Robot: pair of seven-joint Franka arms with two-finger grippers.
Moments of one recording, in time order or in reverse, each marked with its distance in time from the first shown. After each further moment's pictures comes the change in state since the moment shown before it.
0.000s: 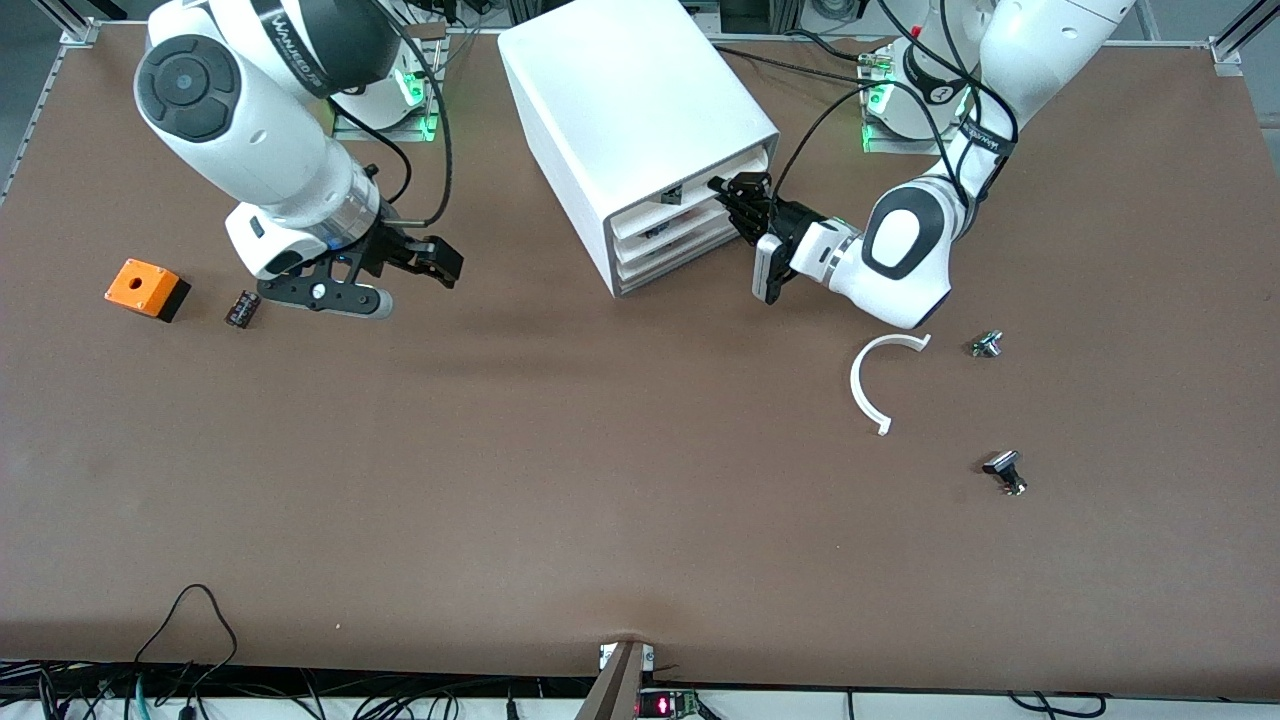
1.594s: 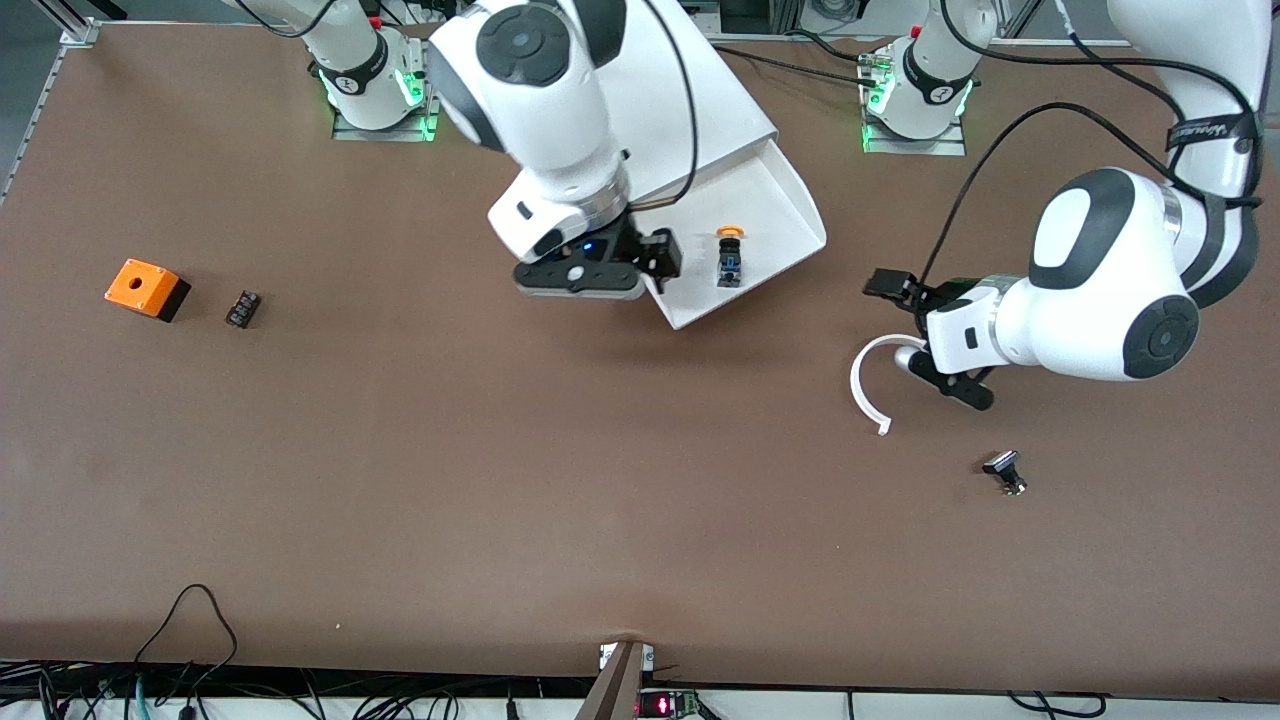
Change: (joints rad) left arm 0.047 -0.010 0.114 0.607 0.950 -0.150 -0.870; right arm 0.343 0.327 -0.003 0.406 -0.054 0.160 0.274
